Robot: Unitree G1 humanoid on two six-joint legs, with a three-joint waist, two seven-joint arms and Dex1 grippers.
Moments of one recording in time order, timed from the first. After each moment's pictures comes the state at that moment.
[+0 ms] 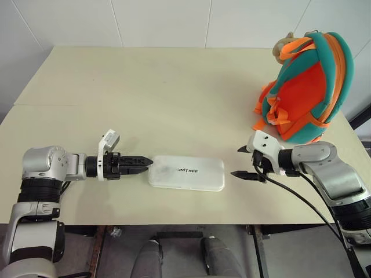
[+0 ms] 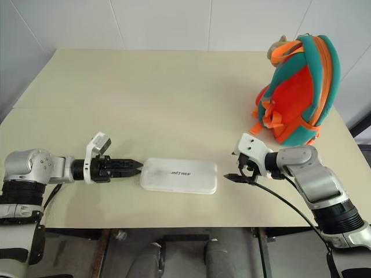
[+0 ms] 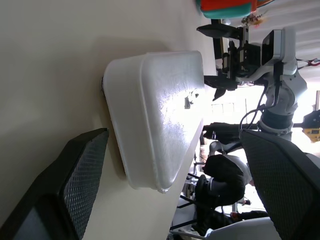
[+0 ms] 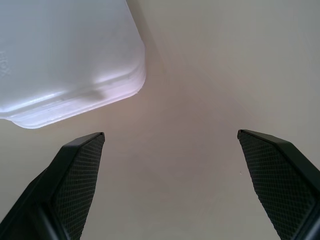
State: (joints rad) left arm -0.68 0.74 0.05 0.37 -0.70 1.49 -1.08; right arm -0.50 -0.82 0.19 -0.13 0.19 0.59 1.03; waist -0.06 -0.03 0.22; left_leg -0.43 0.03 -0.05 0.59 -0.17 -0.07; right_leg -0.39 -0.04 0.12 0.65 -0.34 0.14
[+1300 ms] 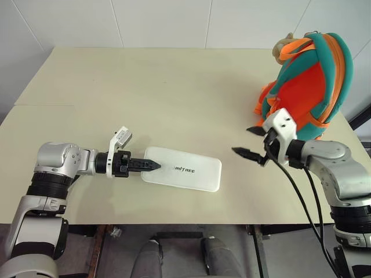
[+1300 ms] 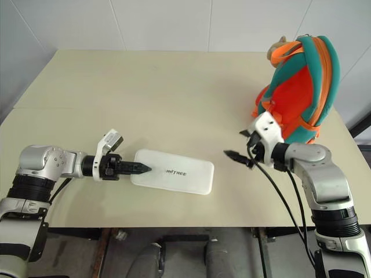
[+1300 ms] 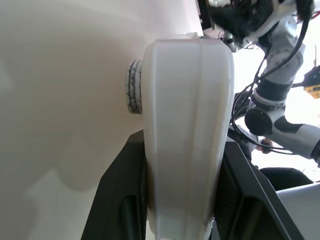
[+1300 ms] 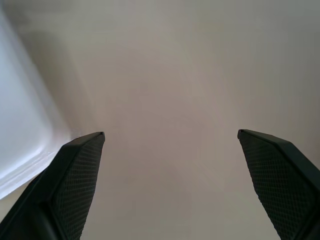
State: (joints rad) left arm -0.72 0.76 -0.12 0.32 -0.71 1.34 -1.16; right arm -0.47 -0.68 -0.10 -0.19 0.32 0.70 0.79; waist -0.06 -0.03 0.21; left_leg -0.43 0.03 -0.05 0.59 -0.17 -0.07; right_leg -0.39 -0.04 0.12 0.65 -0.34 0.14
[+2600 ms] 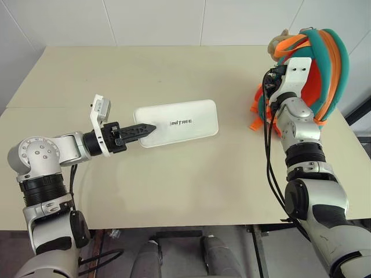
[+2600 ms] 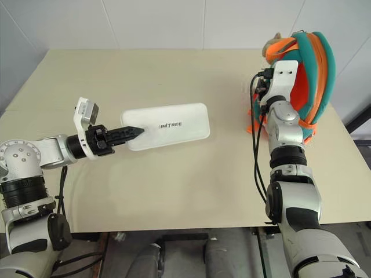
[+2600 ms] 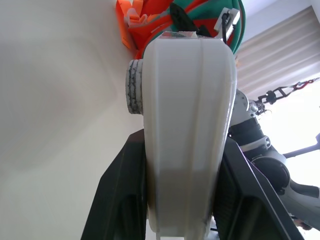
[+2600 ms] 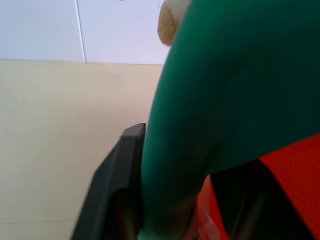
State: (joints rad) left arm -0.74 0.54 0.48 0.12 -0.88 1.53 -0.68; right arm -1.09 -0.39 -0.22 0.87 0.14 0.07 0.13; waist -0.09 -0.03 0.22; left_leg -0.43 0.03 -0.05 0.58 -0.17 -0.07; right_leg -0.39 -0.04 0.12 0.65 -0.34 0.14
